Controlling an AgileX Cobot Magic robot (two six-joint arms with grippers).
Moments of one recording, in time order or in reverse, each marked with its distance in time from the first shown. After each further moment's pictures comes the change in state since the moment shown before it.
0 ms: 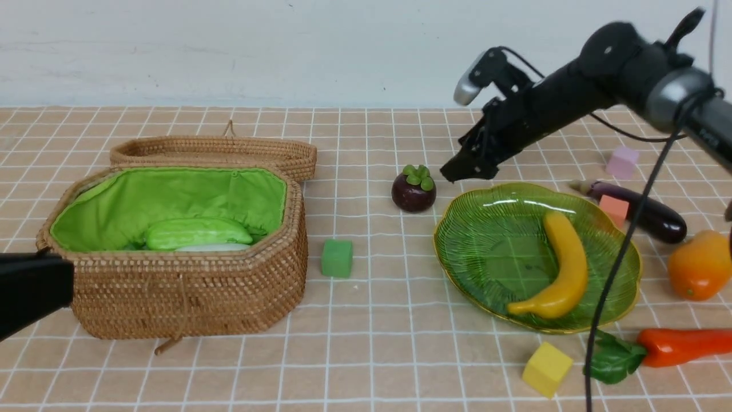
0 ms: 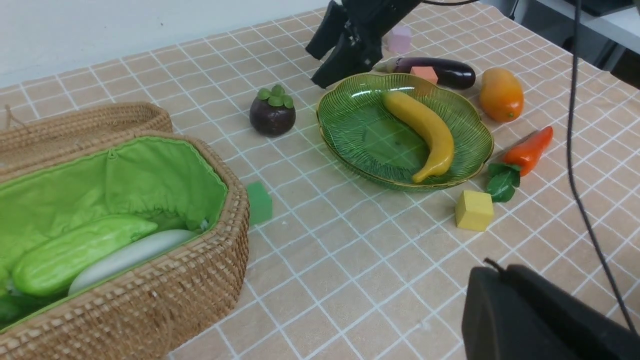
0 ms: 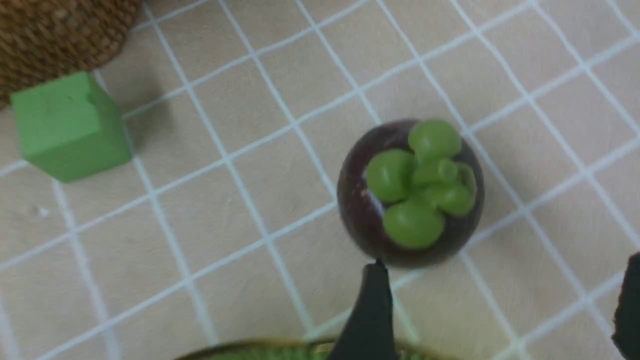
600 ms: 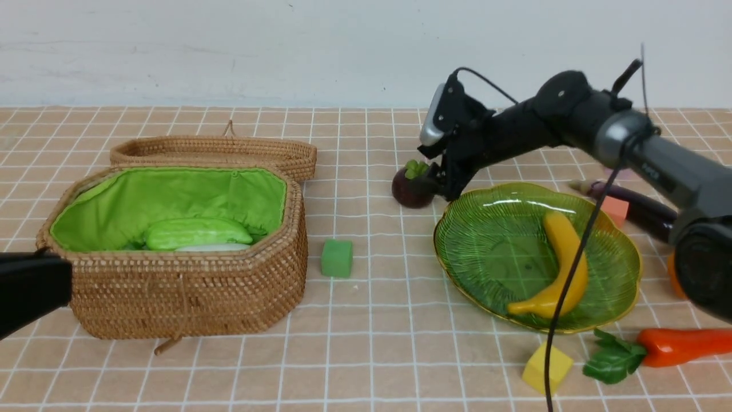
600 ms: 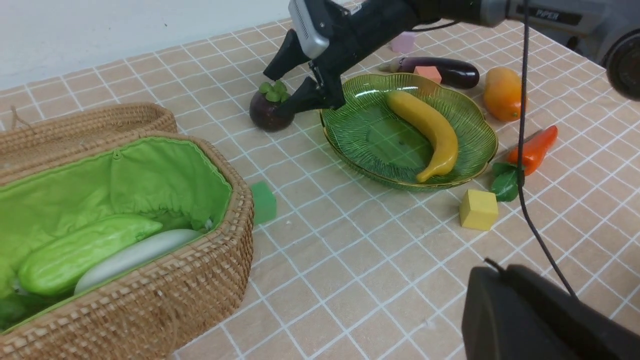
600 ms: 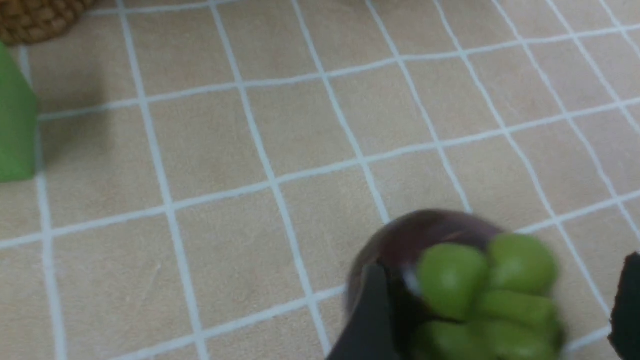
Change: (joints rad) right arm 0.051 0.144 -0.044 0.143 -0.166 -0.324; left arm 0.000 0.000 0.000 0.010 0.000 -0.001
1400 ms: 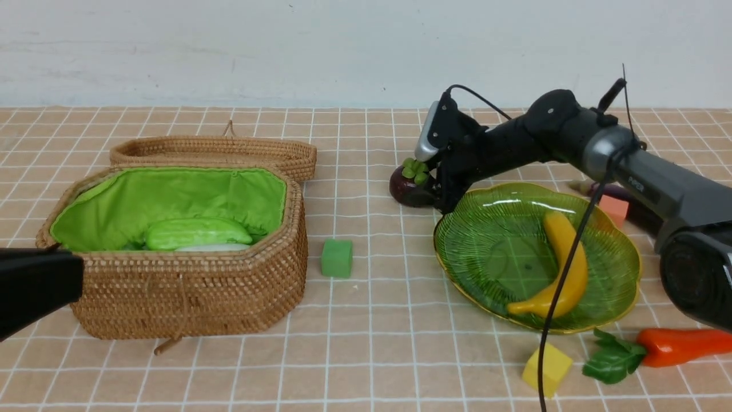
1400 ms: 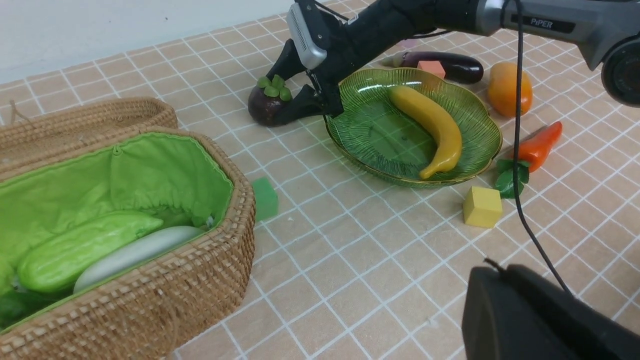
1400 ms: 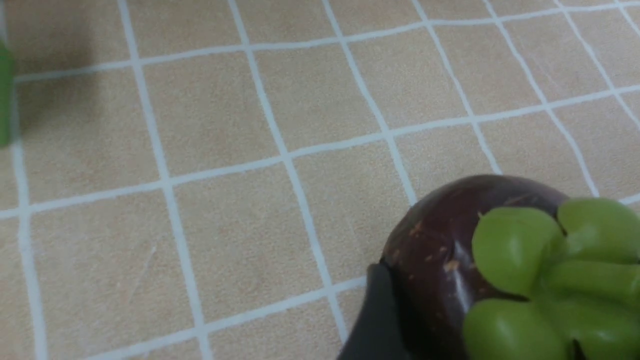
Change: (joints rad) right arm 0.005 0.033 -0.014 0.006 0.001 -0.030; left arm 0.000 0.022 0.000 0.002 -0.007 0.000
